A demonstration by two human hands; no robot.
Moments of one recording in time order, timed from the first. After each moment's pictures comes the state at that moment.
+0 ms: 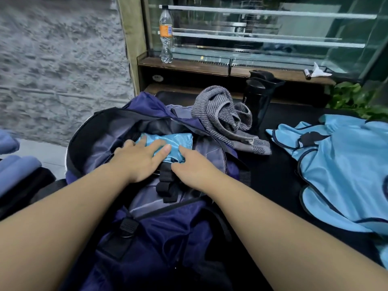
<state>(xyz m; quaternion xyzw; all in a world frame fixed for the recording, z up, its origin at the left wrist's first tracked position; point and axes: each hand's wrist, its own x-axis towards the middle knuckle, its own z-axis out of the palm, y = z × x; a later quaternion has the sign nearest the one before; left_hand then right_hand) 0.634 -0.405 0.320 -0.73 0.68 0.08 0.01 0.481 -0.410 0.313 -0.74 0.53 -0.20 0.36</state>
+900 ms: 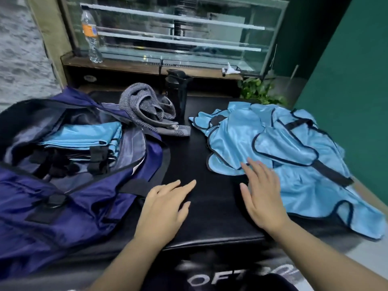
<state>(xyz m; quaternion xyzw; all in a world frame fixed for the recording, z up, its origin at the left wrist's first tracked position) 0.441 -0.260 0.250 -0.47 0.82 0.02 -0.32 0.191 -0.245 0.259 -0.70 0.65 -0.26 -0.11</state>
